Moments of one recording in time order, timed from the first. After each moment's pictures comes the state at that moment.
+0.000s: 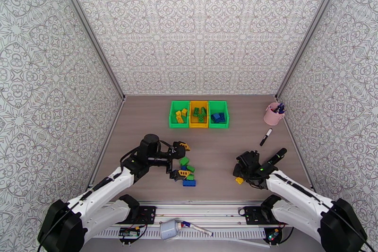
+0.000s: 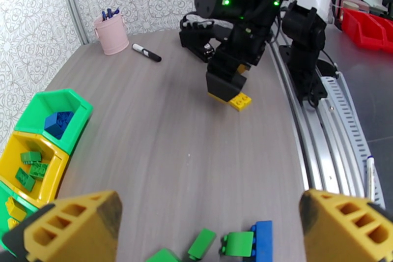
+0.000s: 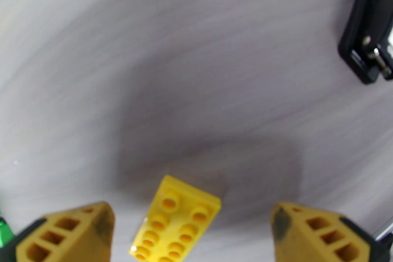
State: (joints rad) left arm -0.52 1.02 0.54 -0.04 0.90 0.53; right arm 0.59 1.04 0.44 -0.70 0.22 0.96
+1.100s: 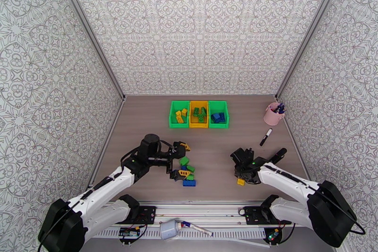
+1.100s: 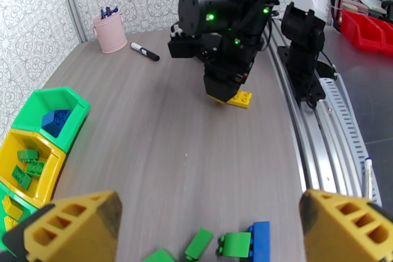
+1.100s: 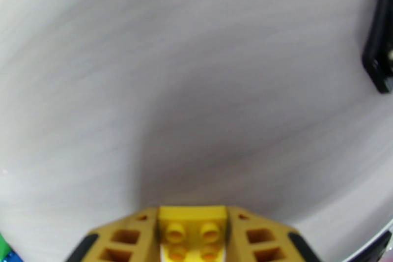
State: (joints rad) left arm -0.52 1.03 0.54 -0.02 0.90 0.50; right arm 0.62 1.19 0.54 -0.65 0.22 0.93
